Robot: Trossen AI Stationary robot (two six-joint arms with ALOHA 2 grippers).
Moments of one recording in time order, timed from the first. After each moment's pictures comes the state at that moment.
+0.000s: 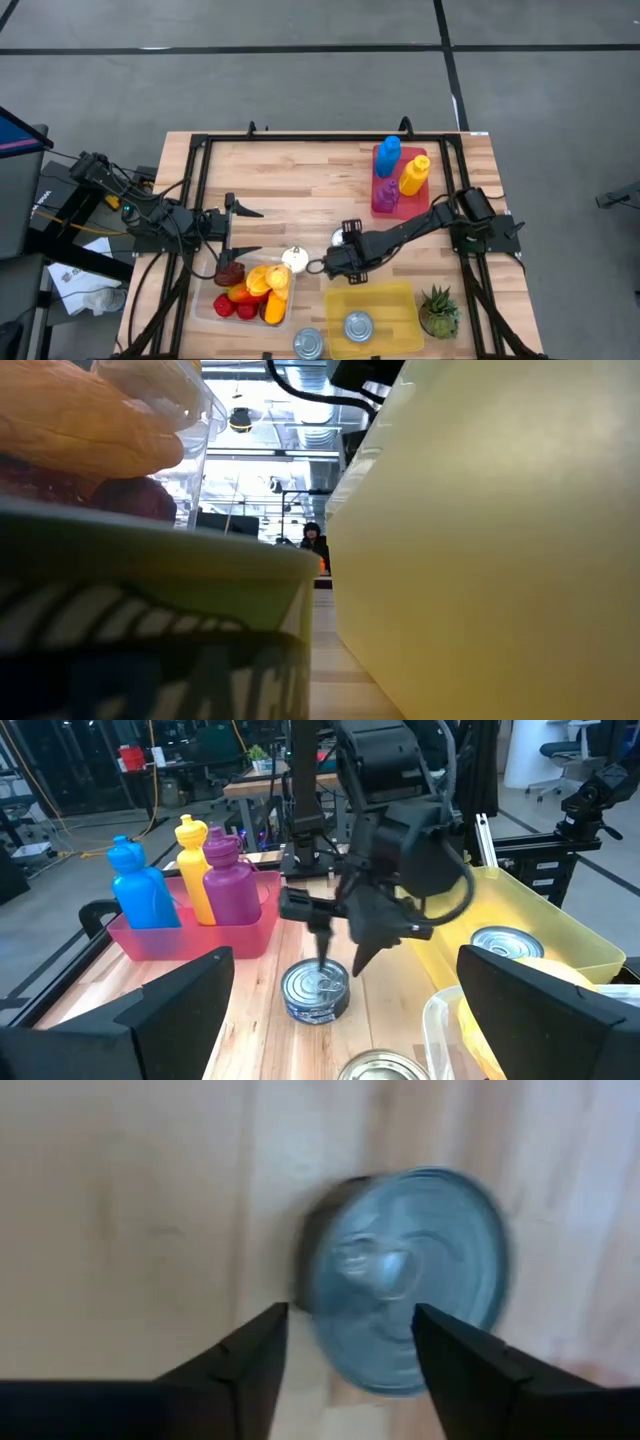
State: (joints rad) left arm -0.51 0.67 0.45 0.07 -0.55 0.02; right arm 0.32 2.02 1.43 -0.89 0.38 0.16
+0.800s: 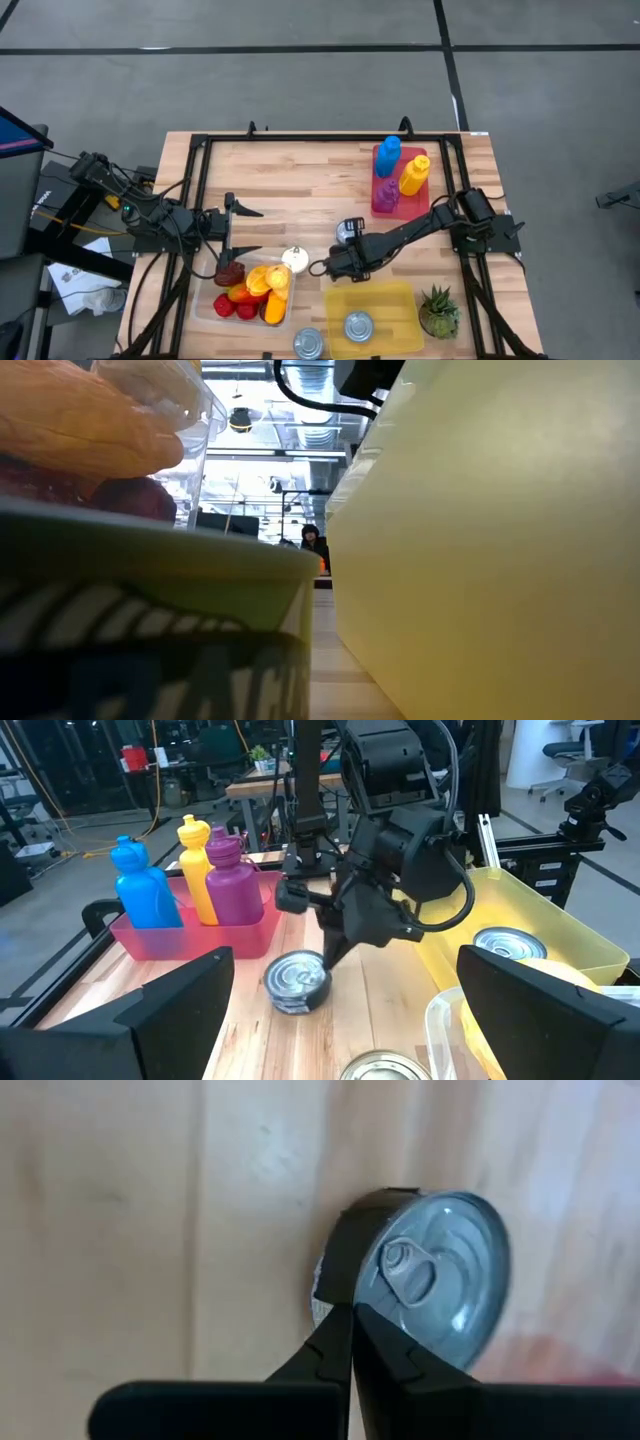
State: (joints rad) left arm -0.51 0.67 0.45 0.07 -0.56 0.02; right arm 0.33 2.02 1.42 -0.93 0.45 0.17
